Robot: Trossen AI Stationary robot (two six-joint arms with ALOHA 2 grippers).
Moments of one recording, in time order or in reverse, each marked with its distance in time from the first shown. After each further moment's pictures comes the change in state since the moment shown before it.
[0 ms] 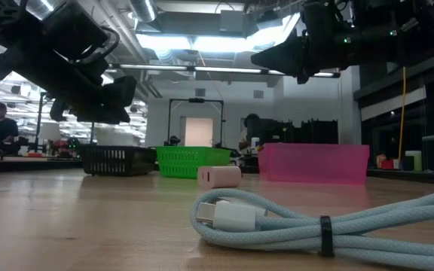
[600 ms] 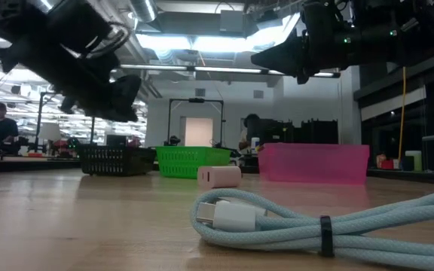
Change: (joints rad) left arm -0.001 0.000 0.039 0.007 0.093 0.176; right arm 0.000 0.000 0.000 -0.001 0.000 0.000
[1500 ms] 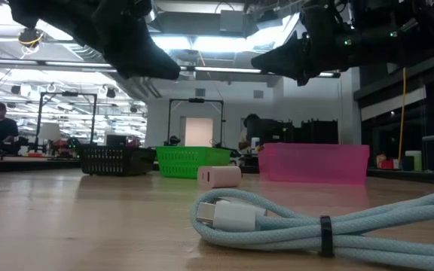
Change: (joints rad) left arm -0.152 0.035 0.215 0.115 0.568 0.521; right arm 0.000 0.000 0.000 -0.024 -0.010 -0.003
